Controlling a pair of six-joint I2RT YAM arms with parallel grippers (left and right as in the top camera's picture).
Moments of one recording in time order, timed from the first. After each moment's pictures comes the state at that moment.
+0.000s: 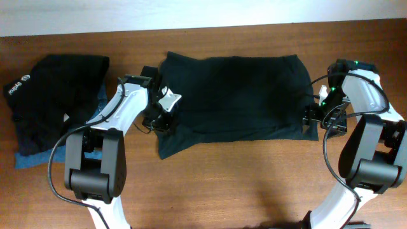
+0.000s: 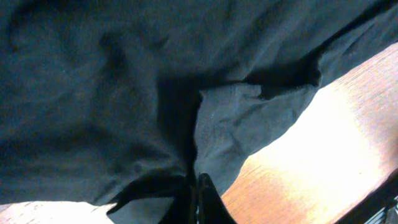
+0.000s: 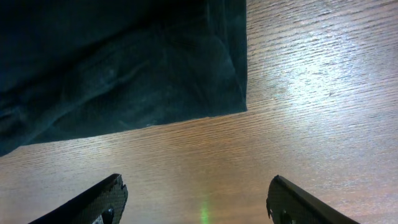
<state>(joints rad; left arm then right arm) -0.22 2.03 1.45 -1.06 0.38 0.22 -0.27 2.00 1.51 -1.35 -0.03 0.05</state>
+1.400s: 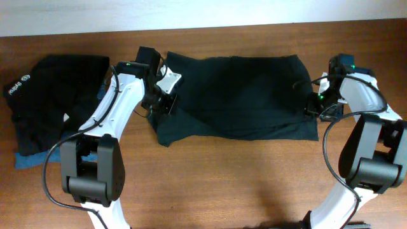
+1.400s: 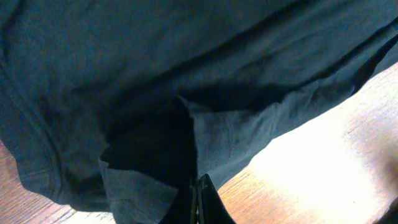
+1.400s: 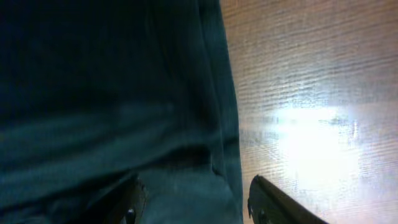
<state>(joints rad) -0.22 2.00 1.61 -1.05 0.36 0.22 -0.27 2.00 1.45 -1.00 -0.03 0.03</state>
